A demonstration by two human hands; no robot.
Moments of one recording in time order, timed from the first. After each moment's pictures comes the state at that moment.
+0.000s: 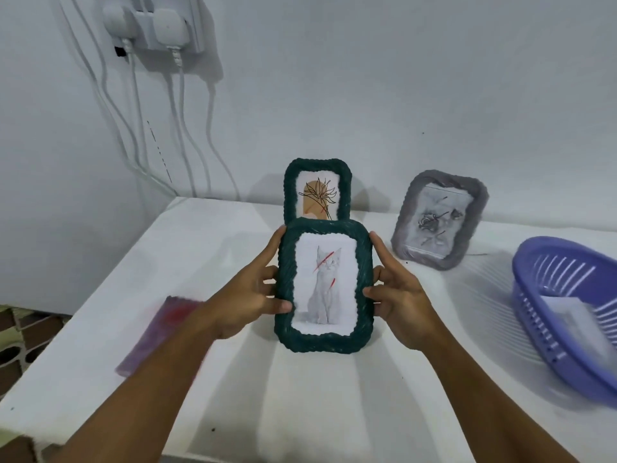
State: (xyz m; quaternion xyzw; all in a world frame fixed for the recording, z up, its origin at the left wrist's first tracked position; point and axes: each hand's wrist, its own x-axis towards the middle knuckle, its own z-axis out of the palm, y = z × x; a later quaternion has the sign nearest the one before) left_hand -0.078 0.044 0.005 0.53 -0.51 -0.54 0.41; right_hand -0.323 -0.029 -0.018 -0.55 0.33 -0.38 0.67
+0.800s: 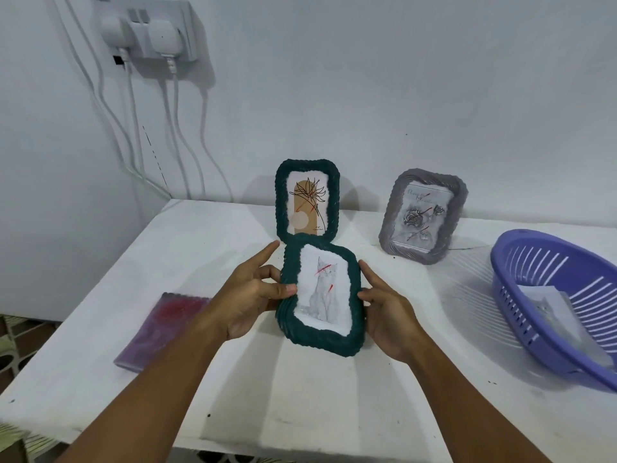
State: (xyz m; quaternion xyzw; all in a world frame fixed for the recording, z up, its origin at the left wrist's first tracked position) left_hand -0.105 0.054 0.008 0.52 -0.37 -0.58 0.51; right_hand -0.328 -0.002 -0.033 -0.38 0.41 -0.36 0.75
